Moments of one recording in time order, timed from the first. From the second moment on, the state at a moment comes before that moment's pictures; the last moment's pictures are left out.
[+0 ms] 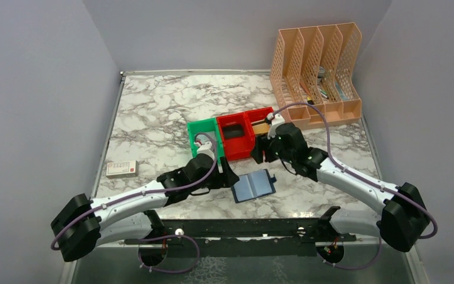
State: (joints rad) left arm -0.94 1.01 0.49 -0.09 -0.07 -0.93; right arm 0.71 1.23 0.80 -0.08 0.03 0.28
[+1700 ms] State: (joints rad) left arm -1.08 1.50 0.59 0.17 -0.06 -0.96; right arm 0.70 1.28 0.46 -0.07 -0.30 0.63
